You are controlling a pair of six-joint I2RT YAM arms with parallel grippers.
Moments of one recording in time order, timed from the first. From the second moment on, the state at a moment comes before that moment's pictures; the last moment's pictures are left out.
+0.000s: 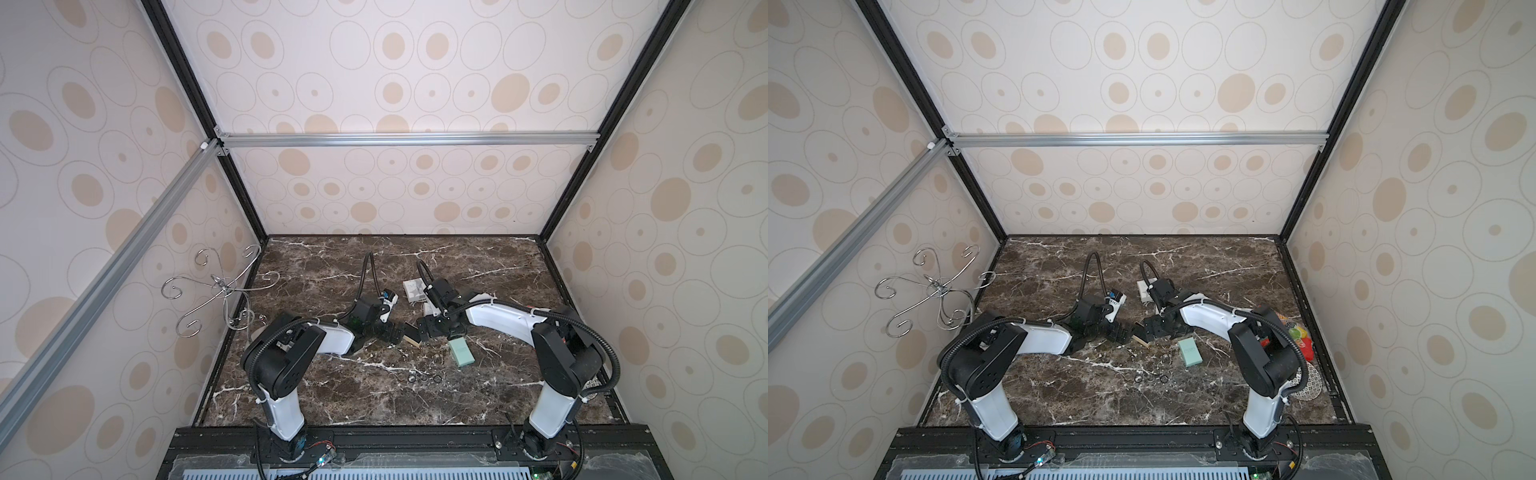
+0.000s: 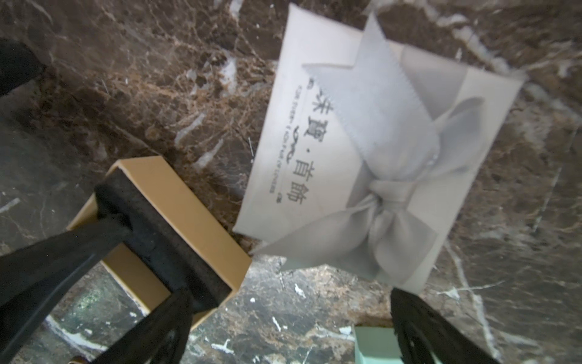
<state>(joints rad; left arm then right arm) -0.58 1.78 0.72 0.36 0.20 -0.15 0.64 1.78 1.15 -0.64 0.00 0.40</state>
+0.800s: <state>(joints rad) -0.58 1.65 0.74 0.23 0.16 -0.15 0.64 1.86 1.26 -0.61 0.01 0.39</state>
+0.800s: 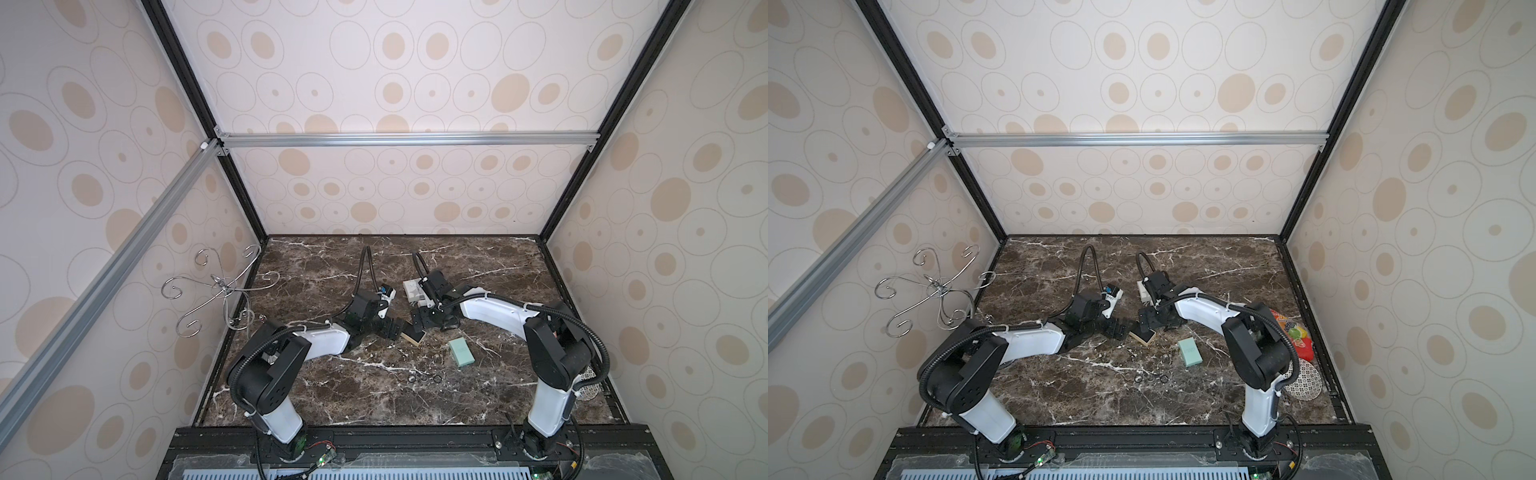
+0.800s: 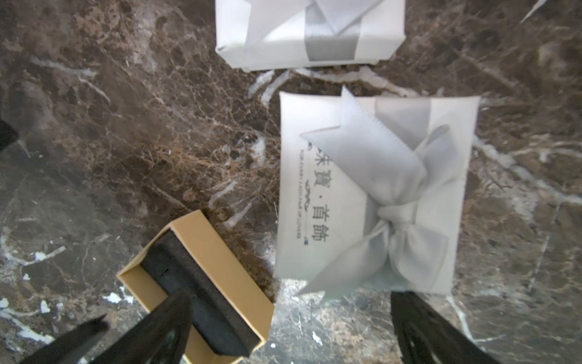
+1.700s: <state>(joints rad) -0.57 1.61 0.71 0.21 0.12 -0.13 0.65 1.91 1.27 -0.62 0.02 0.37</state>
